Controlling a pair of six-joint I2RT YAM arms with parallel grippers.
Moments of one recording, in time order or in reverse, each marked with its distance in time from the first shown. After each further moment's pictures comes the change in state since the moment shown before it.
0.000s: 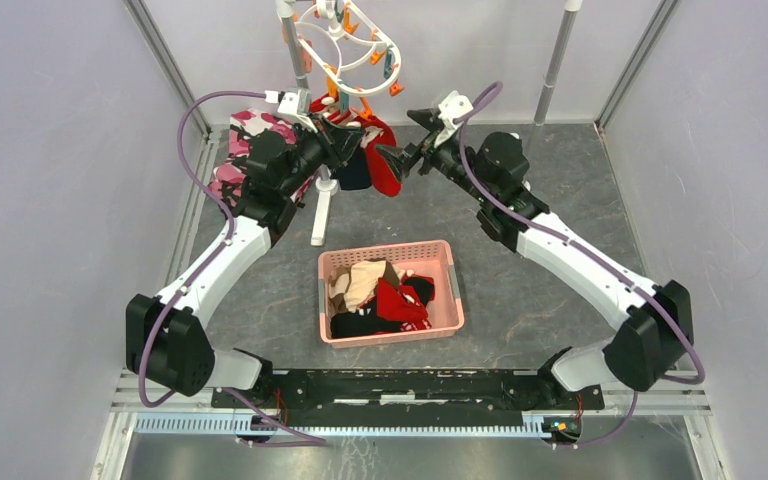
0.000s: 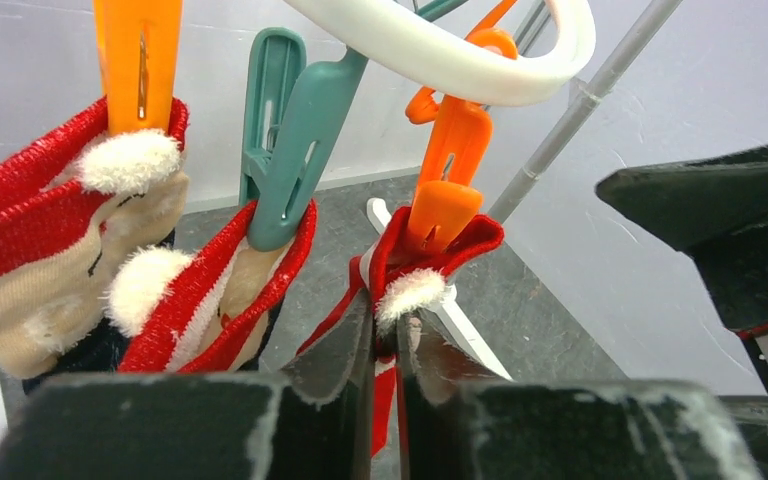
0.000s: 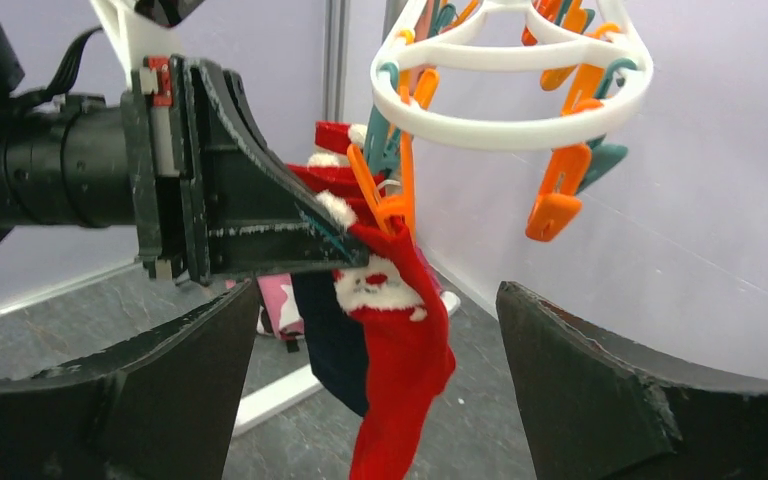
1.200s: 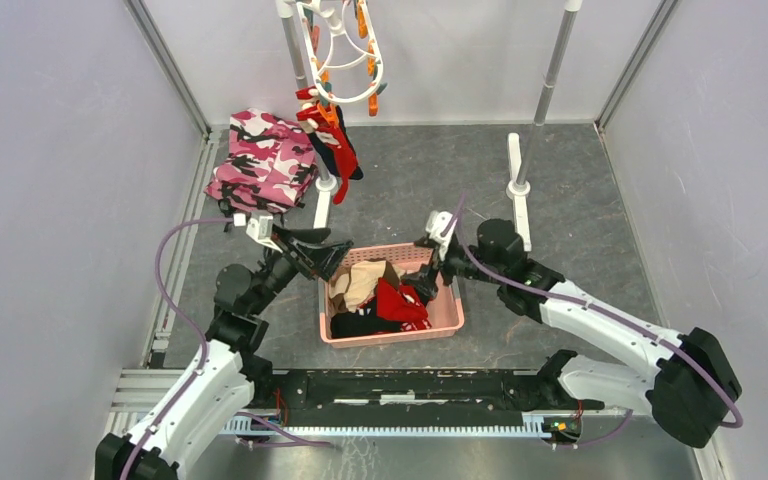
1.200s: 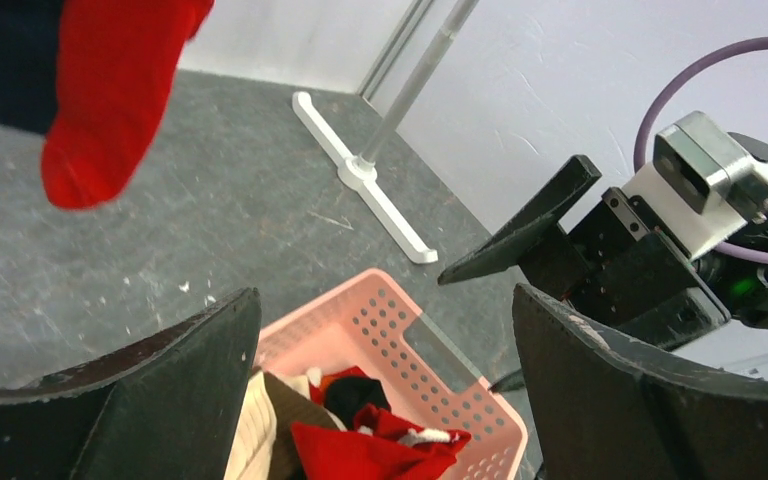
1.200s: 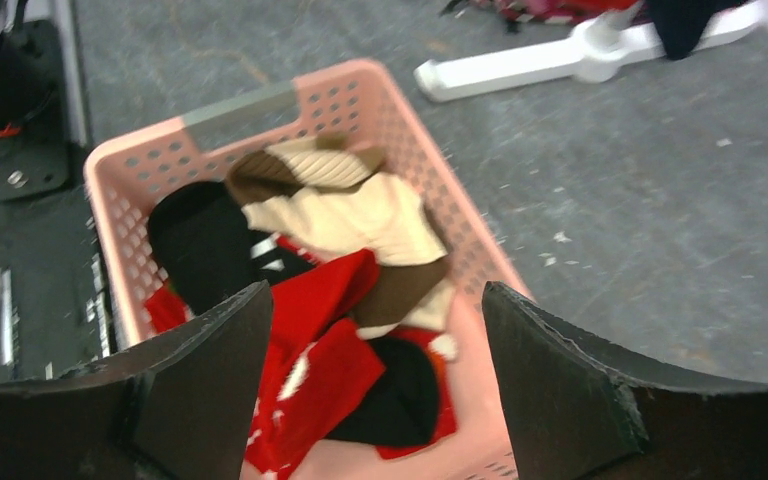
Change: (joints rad) left arm 0.001 -0.757 -0.805 0.128 0.061 -0.165; right arm 0.080 -0.360 -0.620 -0.218 -0.218 -0.118
